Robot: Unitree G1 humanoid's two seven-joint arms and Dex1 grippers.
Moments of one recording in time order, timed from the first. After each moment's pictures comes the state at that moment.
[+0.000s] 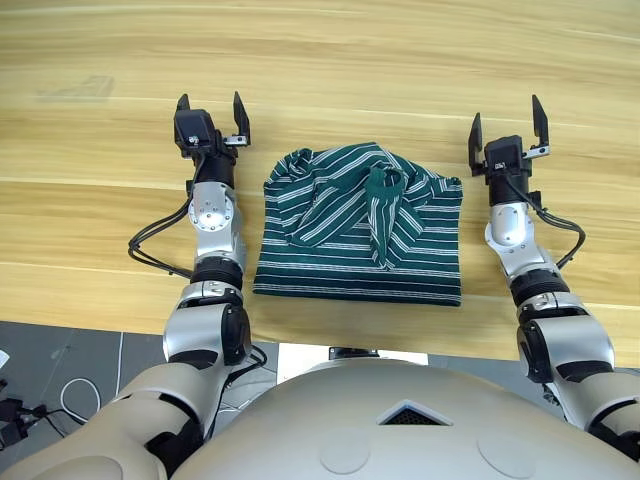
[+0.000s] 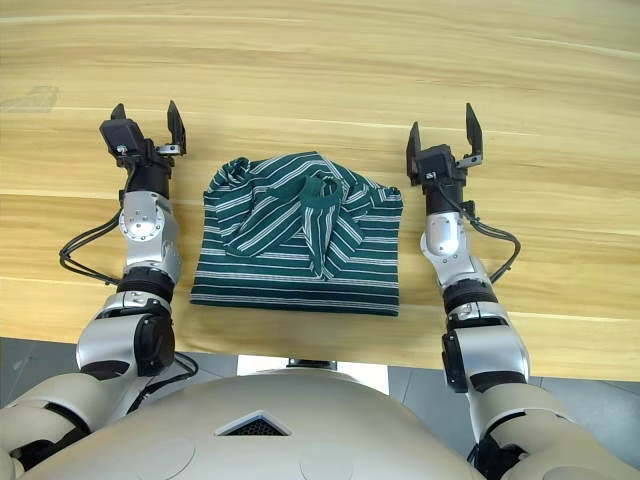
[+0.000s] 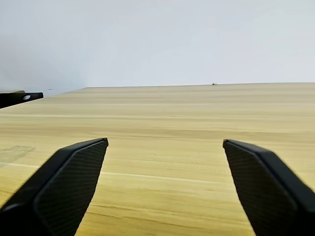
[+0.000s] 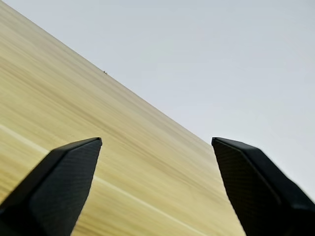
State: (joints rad) left arm -0.39 0.16 0.20 0.93 -0.08 -0.61 -0.07; right arm -0.35 -0.30 0.10 0.97 -0.38 -0.74 -0.37
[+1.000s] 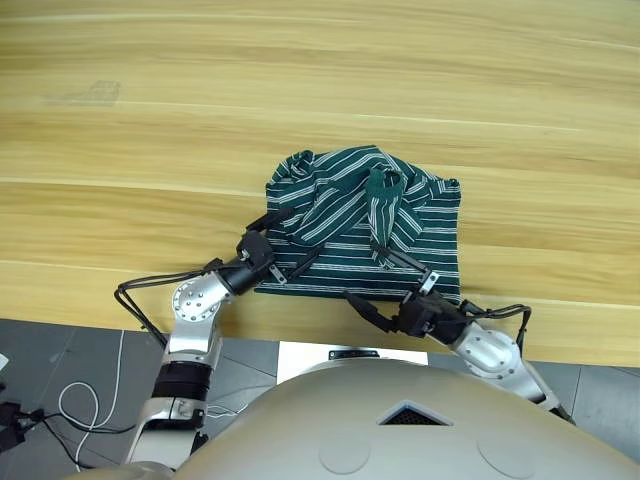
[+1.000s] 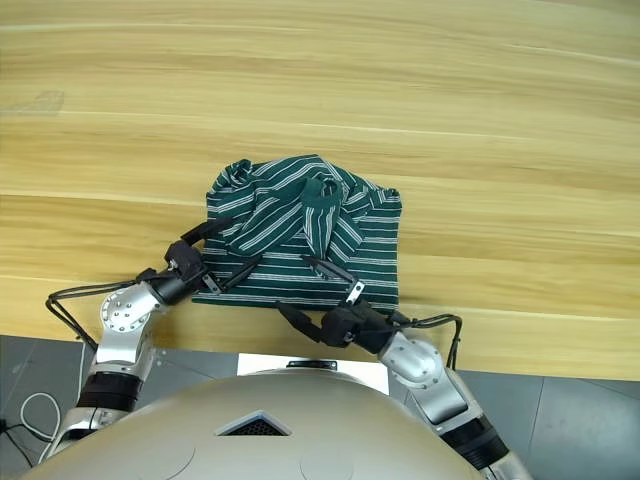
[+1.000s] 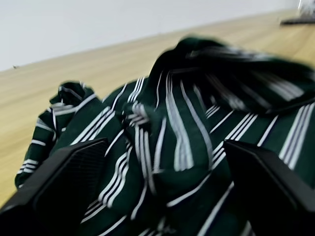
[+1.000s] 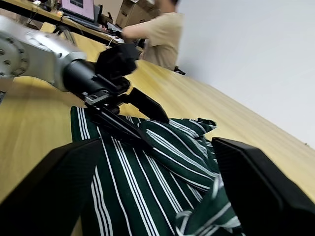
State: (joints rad) left arm 0.23 0.38 -0.10 0.20 -0.20 -0.42 -0.82; right arm 0.44 -0.42 0.50 -0.21 -0.21 -0.52 0.38
